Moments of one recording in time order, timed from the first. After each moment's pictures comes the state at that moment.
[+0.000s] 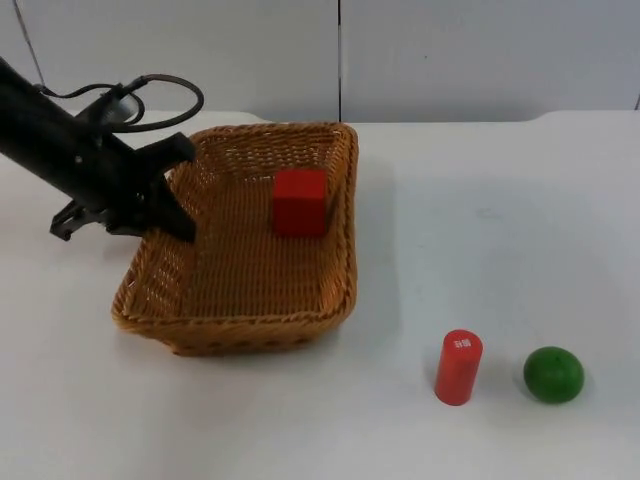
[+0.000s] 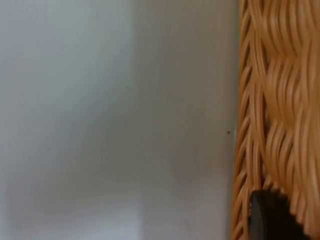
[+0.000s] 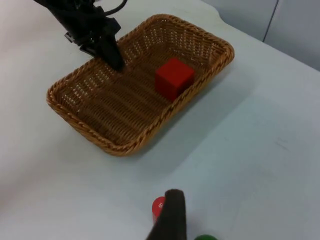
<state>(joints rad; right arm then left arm) 0.42 0.90 -0.88 0.25 0.70 -0.38 0.02 2.29 -1.45 -0.91 0.81 0.61</state>
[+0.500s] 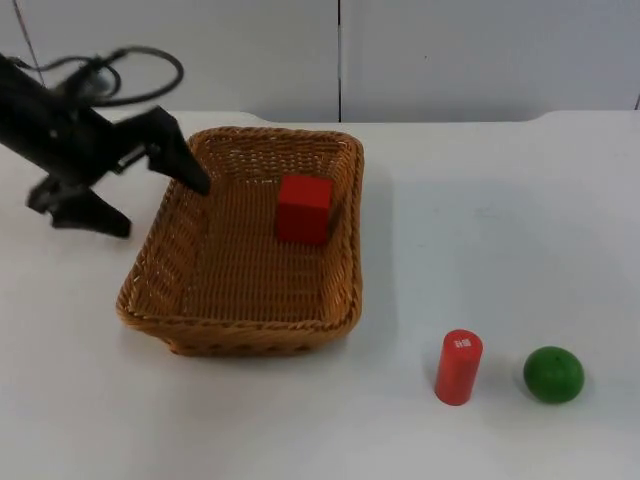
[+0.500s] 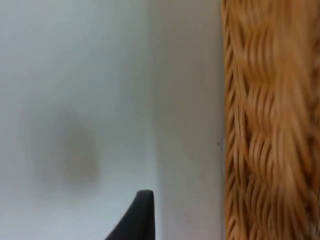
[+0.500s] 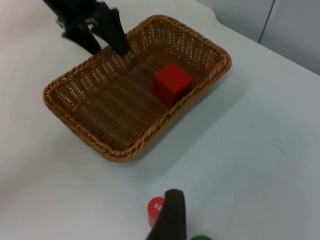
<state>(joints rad) 0.42 0.90 -0.88 0.24 0.69 -0.38 0.07 2.20 -1.46 -0.85 0.83 0.61</state>
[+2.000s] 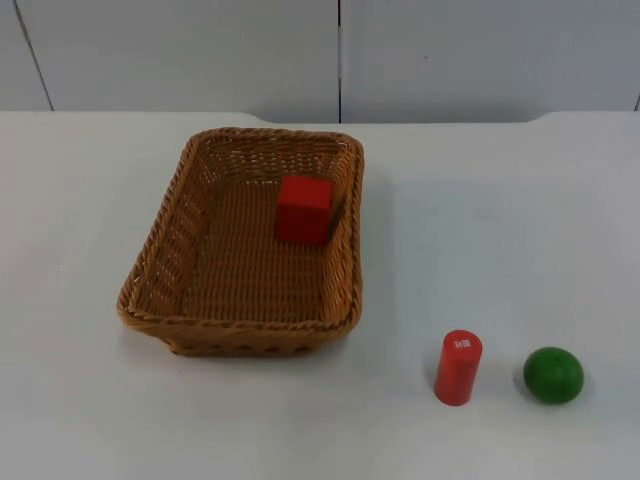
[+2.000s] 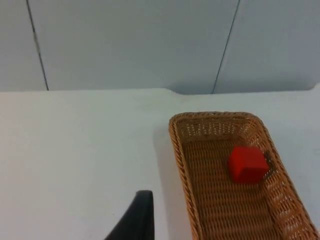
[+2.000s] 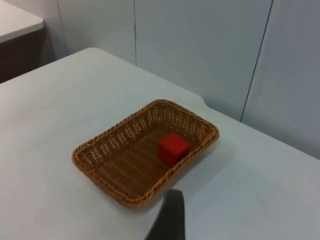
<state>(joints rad) 0.42 0.47 -0.88 0.24 0.85 -0.32 0.13 0.58 -0.73 -0.52 0.74 0.39</state>
